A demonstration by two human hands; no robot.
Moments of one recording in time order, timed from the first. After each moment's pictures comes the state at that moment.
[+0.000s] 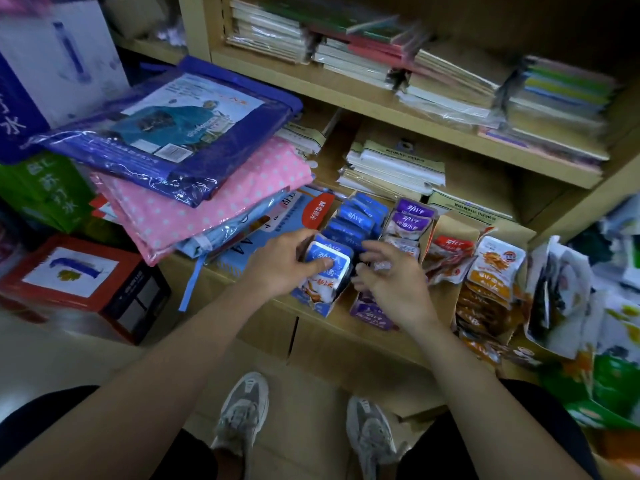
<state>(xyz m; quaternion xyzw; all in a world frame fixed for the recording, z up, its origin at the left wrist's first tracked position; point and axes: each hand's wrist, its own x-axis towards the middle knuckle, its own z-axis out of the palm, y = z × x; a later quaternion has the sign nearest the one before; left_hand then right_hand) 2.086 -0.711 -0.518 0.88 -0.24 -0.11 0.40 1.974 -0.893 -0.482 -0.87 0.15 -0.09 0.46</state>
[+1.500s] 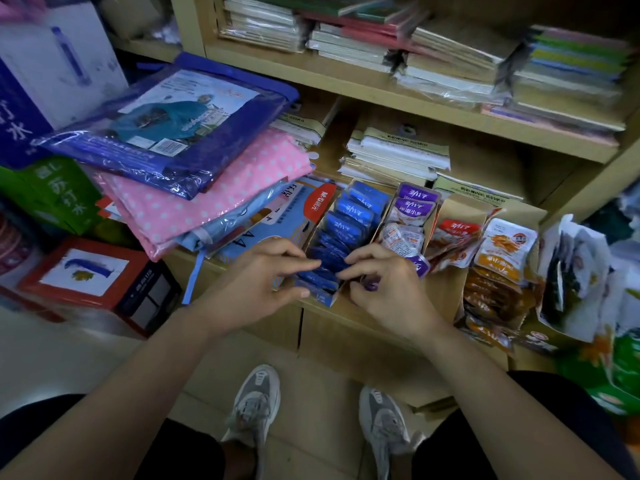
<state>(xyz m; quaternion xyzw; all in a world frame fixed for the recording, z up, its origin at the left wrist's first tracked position) 2.046 -0.664 -0.504 0.82 -0.43 0.02 0.38 1.957 -0.890 -0.495 -0.91 -0.03 -0.15 0.38</state>
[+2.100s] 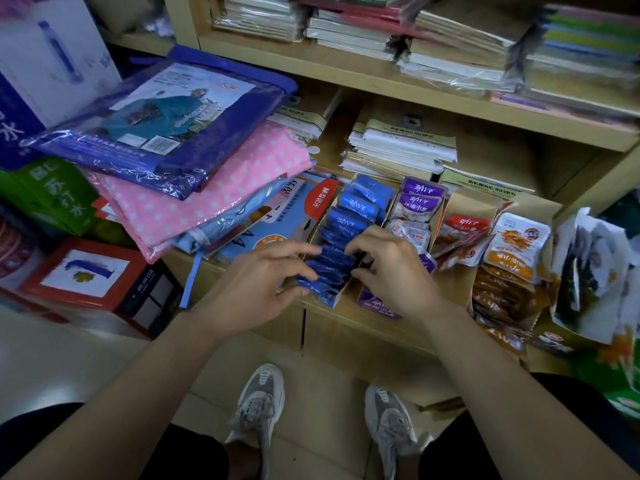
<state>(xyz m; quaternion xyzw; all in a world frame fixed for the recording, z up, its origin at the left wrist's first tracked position) 2.052 -0.665 -0.512 0.82 -0.47 0.06 0.32 1.986 -0.906 -0.493 -0.96 -0.08 -0.12 0.25</state>
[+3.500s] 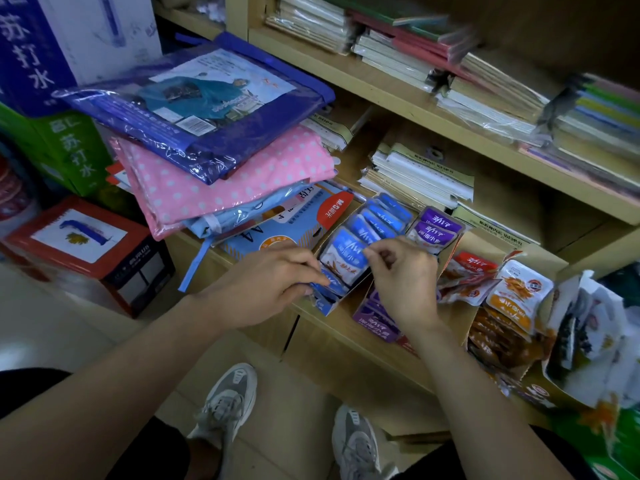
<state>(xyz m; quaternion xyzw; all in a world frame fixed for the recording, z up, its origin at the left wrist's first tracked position) 2.057 -0.668 -0.518 0.83 -0.47 0.05 0.29 2.005 -0.900 -0.490 -0.94 0.03 -0.24 0.24</state>
